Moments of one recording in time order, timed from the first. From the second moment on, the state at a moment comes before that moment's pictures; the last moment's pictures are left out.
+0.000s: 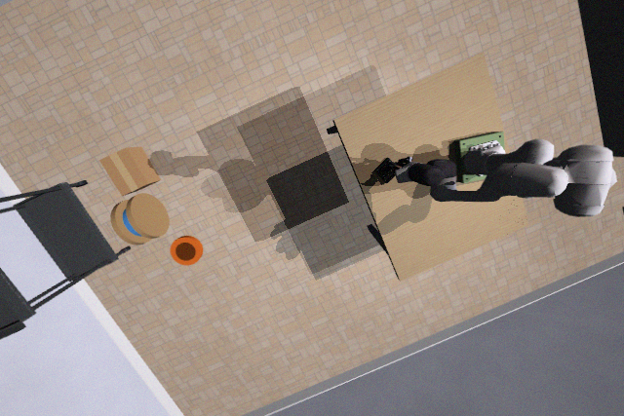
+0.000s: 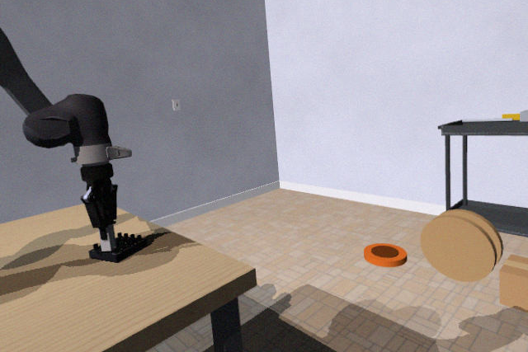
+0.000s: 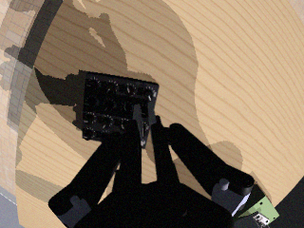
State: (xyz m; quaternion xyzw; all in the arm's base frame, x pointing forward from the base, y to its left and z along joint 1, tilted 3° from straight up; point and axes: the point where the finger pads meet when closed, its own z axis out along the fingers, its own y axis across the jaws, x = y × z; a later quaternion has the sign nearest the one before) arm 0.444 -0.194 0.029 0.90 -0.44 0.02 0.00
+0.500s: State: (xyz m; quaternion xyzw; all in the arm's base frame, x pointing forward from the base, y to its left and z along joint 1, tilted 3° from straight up) arm 0.444 -0.194 0.029 0.94 -0.34 0.02 0.01
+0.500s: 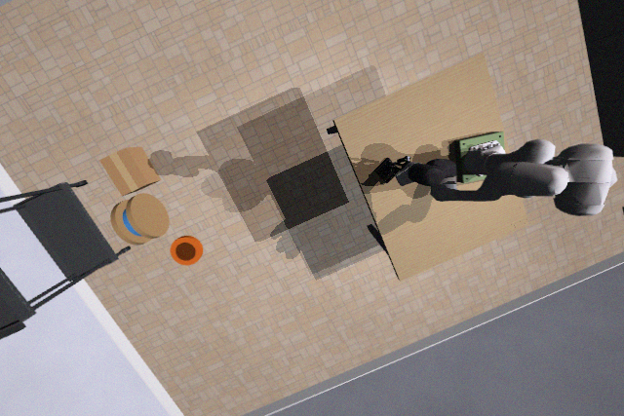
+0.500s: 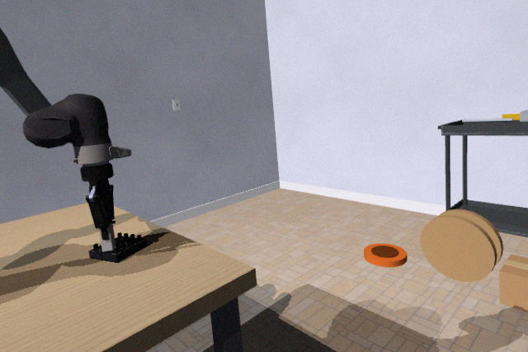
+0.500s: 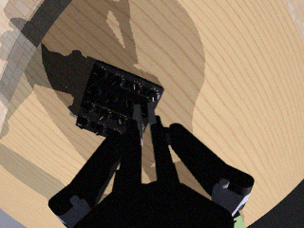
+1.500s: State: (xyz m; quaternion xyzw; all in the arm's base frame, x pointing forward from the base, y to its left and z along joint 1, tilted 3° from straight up) arm 0.444 -0.194 0.029 0.99 -0.13 0.02 0.01
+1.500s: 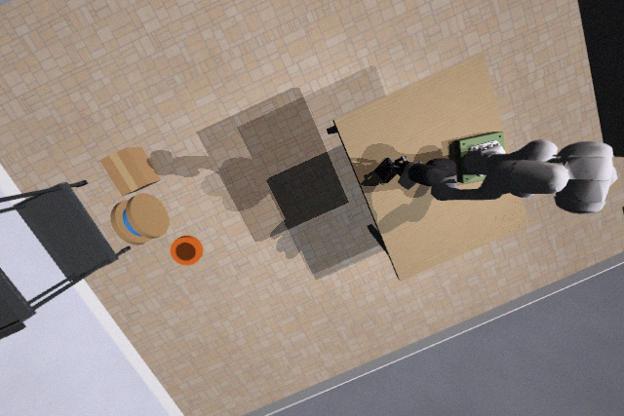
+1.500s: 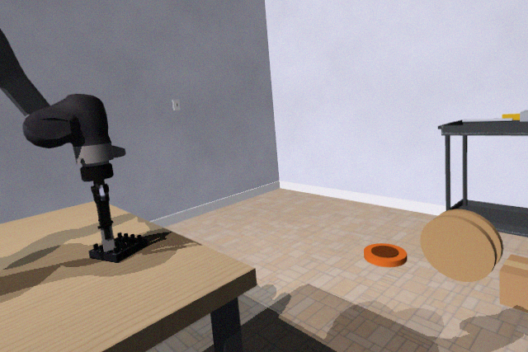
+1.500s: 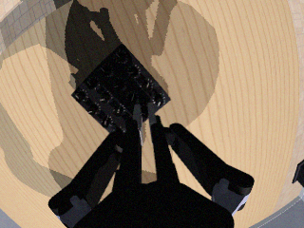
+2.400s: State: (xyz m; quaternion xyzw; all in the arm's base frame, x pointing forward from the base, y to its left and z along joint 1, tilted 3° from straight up) arm 0.444 -0.194 0.029 1.00 0.07 0.02 0.01
